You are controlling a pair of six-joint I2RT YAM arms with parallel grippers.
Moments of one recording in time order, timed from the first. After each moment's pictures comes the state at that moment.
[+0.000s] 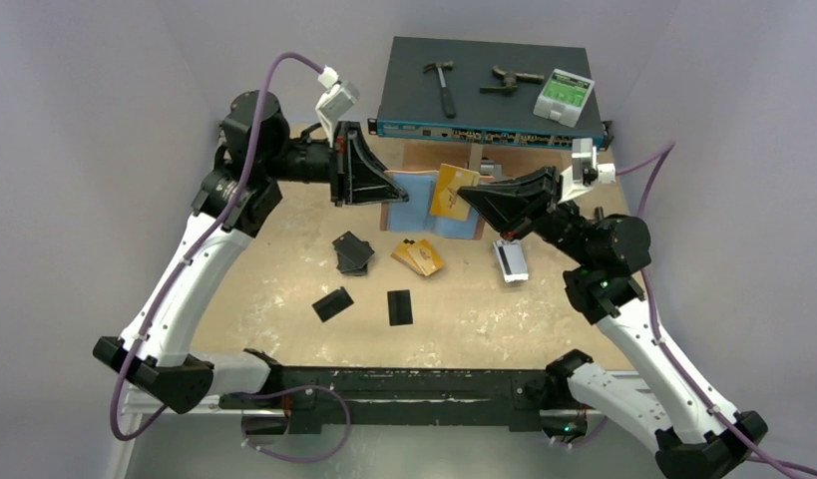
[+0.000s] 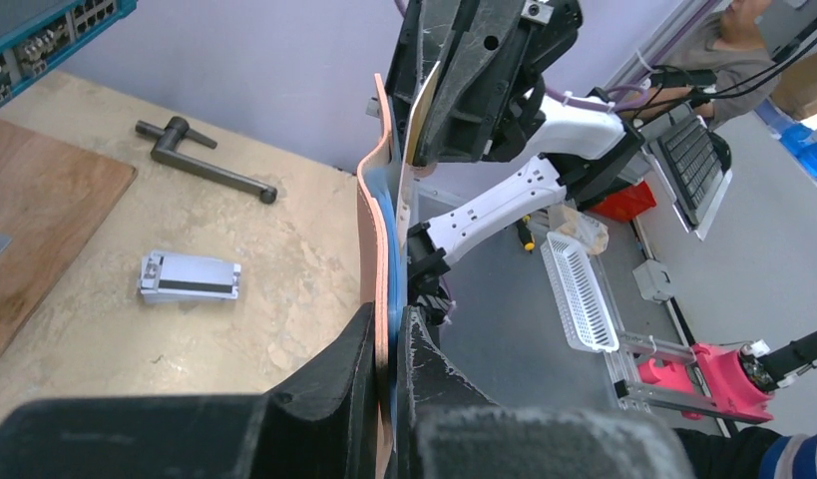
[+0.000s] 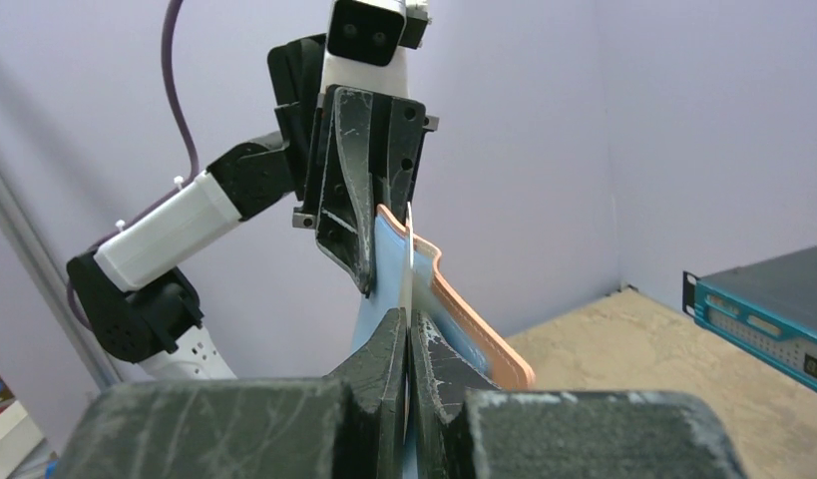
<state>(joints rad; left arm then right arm) -0.47 1.32 1.62 -0.37 1.12 -0.40 0.49 0.84 0.90 0.49 -0.56 0.61</state>
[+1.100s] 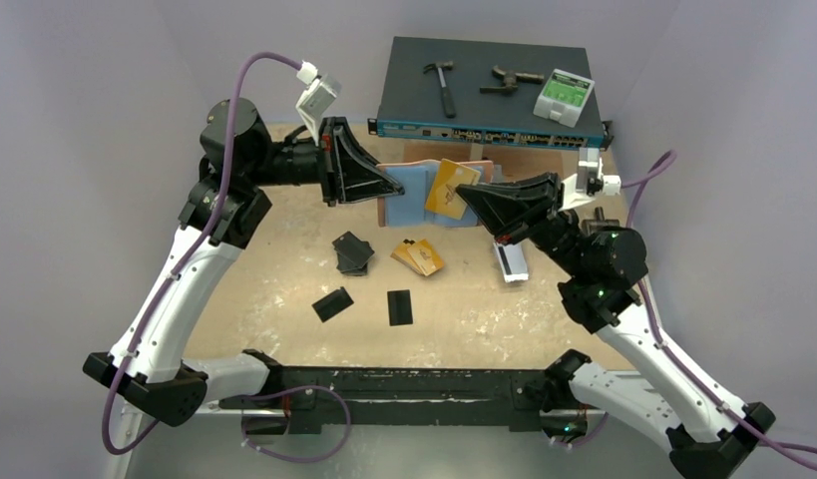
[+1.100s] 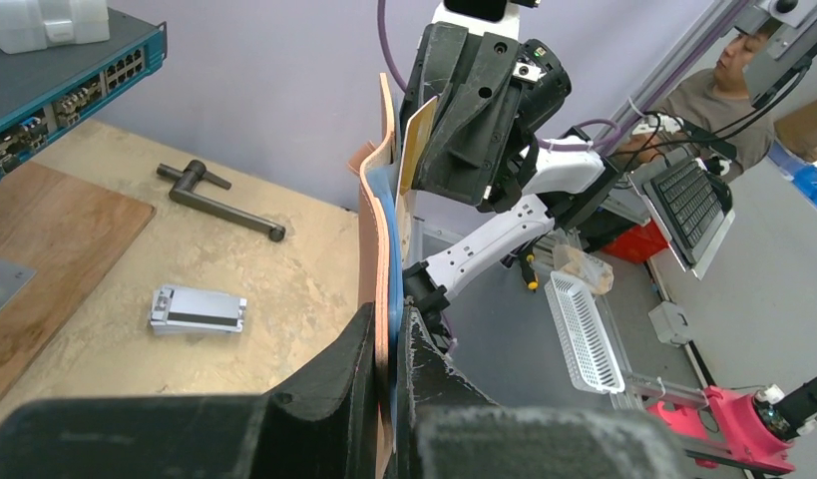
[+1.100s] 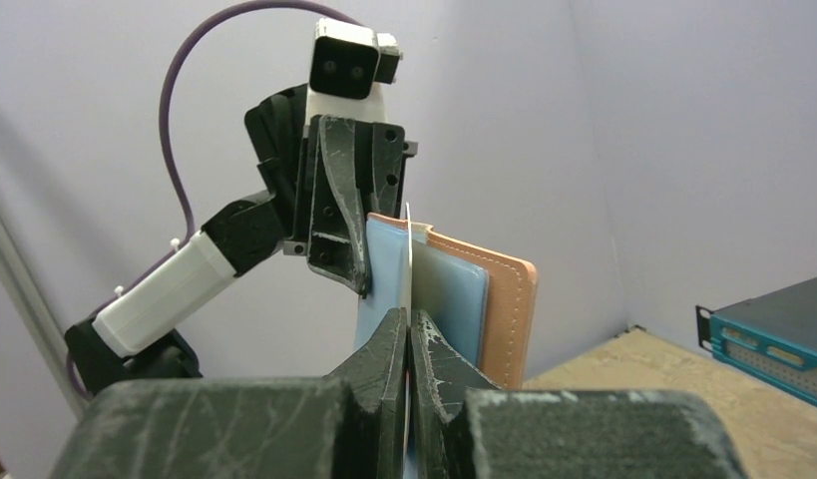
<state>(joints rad) -0.47 1.23 1.59 -0.25 1.05 -0.52 0.63 0.82 0.87 0.56 -0.37 0.60</state>
